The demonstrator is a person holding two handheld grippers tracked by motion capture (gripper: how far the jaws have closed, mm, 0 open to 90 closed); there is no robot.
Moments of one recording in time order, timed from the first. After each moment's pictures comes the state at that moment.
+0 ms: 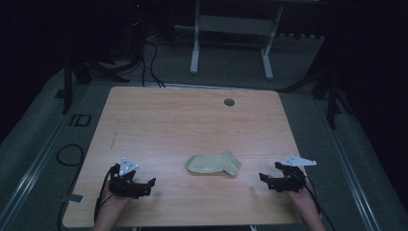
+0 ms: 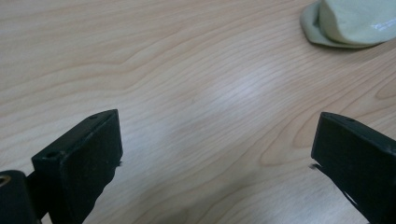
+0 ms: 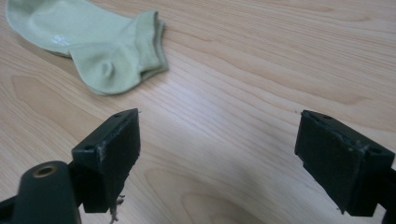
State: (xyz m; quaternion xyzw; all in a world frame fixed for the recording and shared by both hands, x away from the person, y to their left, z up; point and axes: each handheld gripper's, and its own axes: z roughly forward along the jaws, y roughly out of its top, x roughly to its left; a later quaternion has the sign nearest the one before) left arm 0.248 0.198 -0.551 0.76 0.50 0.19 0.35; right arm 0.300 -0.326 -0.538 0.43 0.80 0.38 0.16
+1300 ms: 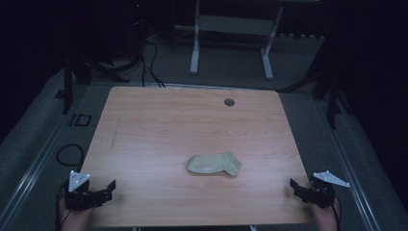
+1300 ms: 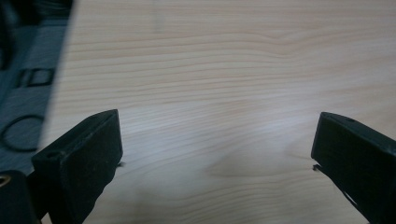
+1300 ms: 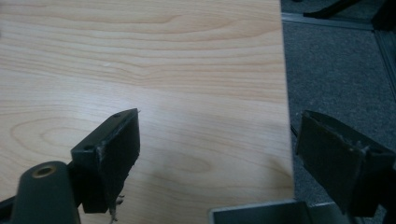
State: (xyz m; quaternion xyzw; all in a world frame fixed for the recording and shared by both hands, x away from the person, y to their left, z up) left arm 0.201 0.299 -0.564 0.65 0.61 0.27 0.36; right arm 0.263 -0.409 -0.563 0.57 0.70 0.34 0.26
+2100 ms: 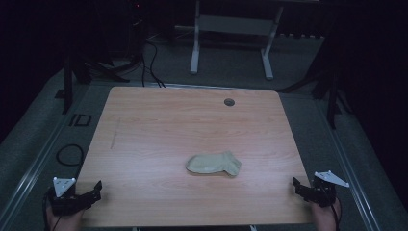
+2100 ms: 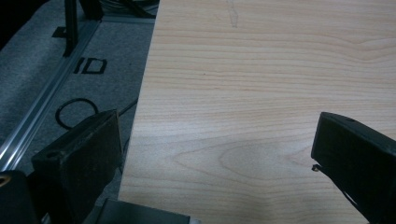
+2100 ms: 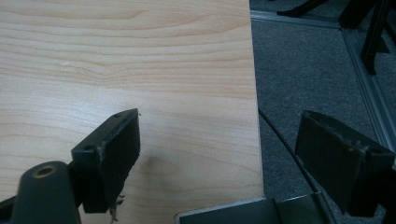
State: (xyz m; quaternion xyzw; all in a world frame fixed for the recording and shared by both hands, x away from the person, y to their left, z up) left arm 0.189 0.320 -0.573 0.60 0.65 0.31 0.33; right arm 0.266 -0.413 -0.568 0.59 0.69 0.31 0.29
